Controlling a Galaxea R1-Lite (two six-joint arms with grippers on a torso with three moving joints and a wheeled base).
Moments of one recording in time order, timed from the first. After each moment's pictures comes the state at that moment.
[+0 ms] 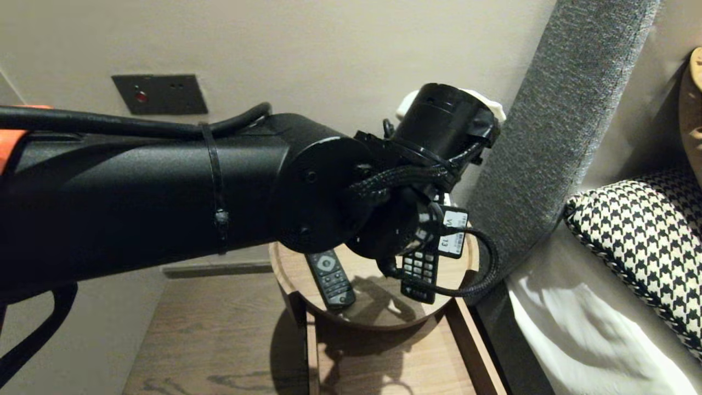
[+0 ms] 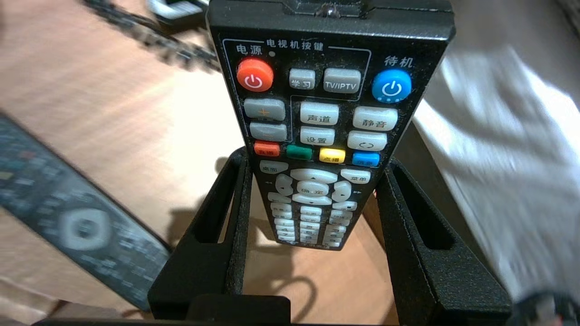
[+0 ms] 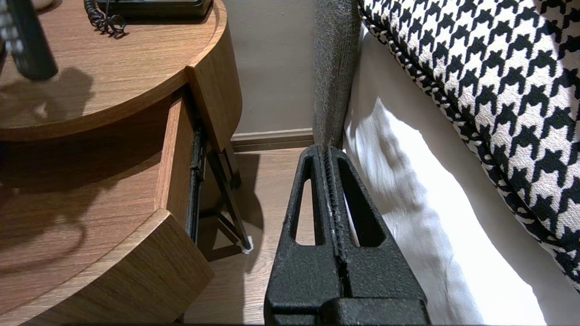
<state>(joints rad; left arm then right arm) -1.06 2.06 -1.91 0.45 0.37 -0.38 0.00 0.00 0.00 -0.11 0.00 0.02</state>
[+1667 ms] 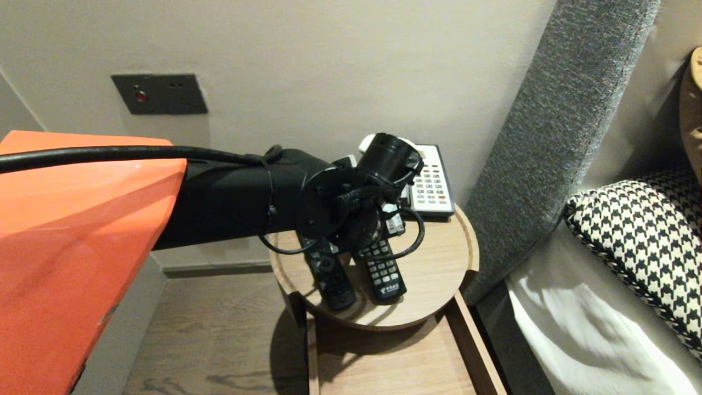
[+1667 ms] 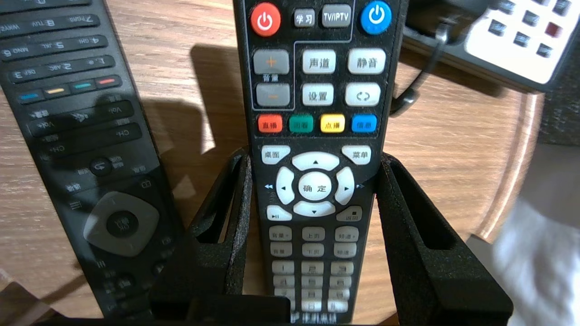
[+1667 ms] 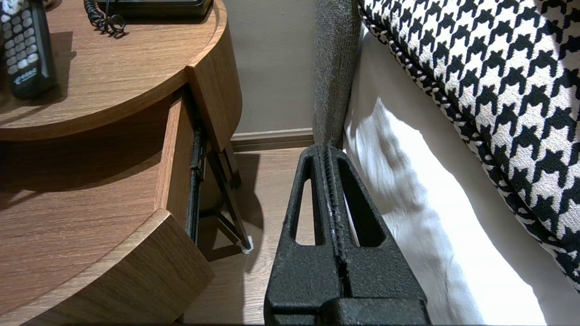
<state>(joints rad) -0.90 2.16 -1.86 0.43 0.44 -0.86 0.00 0.00 0.00 -0.11 0.00 0.02</state>
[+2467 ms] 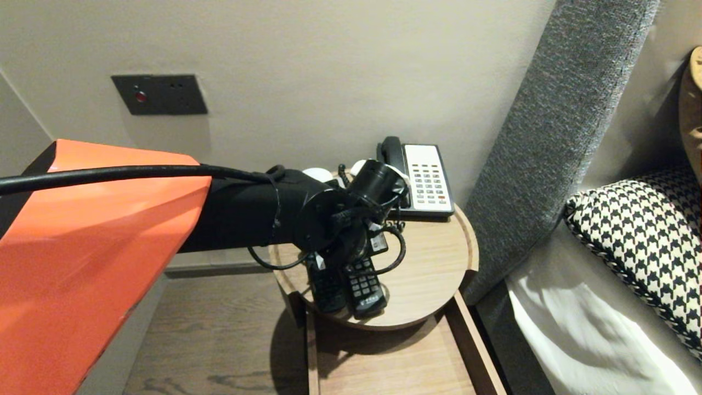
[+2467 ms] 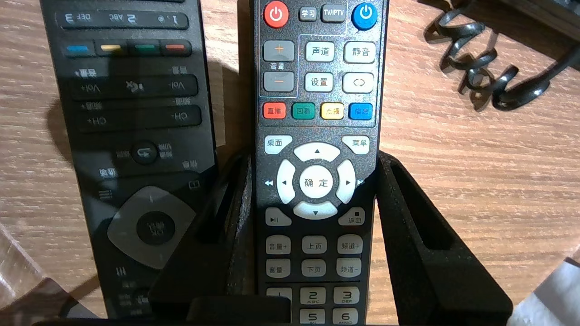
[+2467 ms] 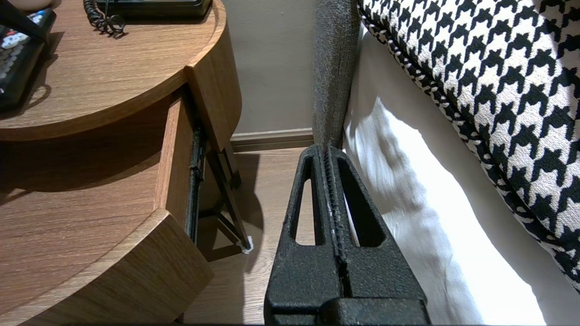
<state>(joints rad) -0.86 2.17 -1.76 0.43 0.44 -0.90 0.00 0.00 0.00 -0.11 0.00 0.02</state>
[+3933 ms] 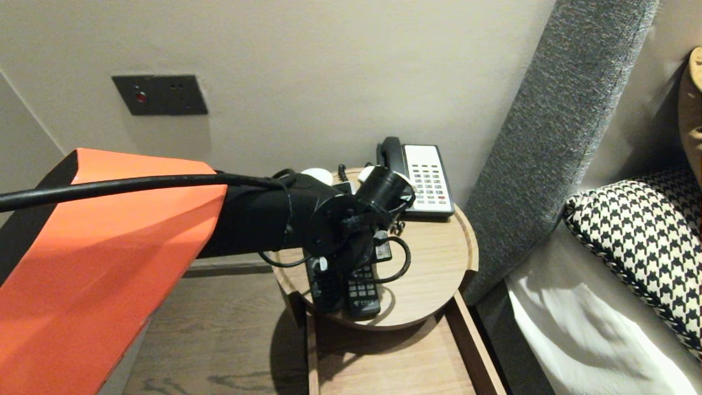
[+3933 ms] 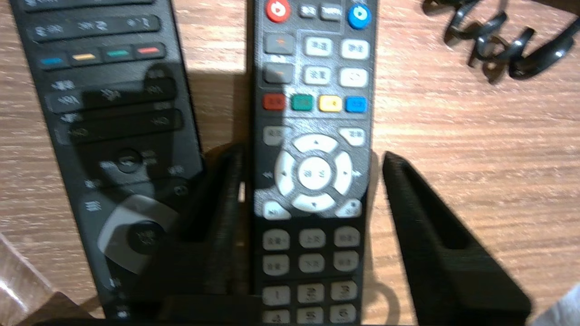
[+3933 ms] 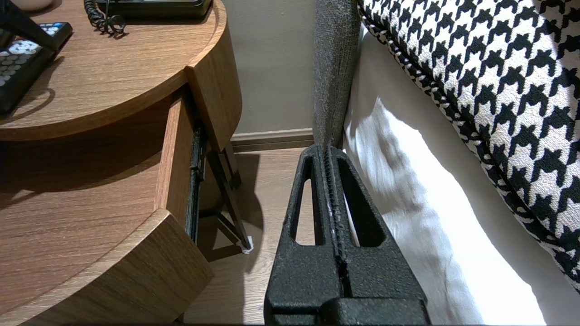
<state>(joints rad) -0.87 2.21 -1.79 0.47 0.44 -0.81 0.00 0.00 0.00 -0.11 0.00 0.02</state>
